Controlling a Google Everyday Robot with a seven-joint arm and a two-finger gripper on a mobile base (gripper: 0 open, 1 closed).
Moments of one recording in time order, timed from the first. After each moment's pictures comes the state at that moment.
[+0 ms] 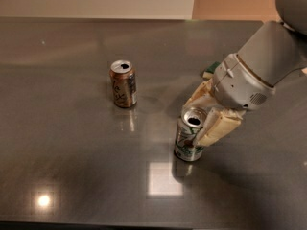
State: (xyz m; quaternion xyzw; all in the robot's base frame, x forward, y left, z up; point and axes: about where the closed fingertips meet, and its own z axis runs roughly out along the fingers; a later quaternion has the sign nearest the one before) arm 0.405 -0.092 0.900 -0.75 0.61 0.17 0.19
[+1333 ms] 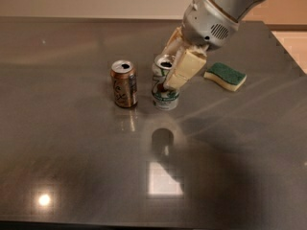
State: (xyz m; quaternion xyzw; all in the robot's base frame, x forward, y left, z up) arm 0.497 -0.042 0.966 -0.72 0.64 0.17 0.21
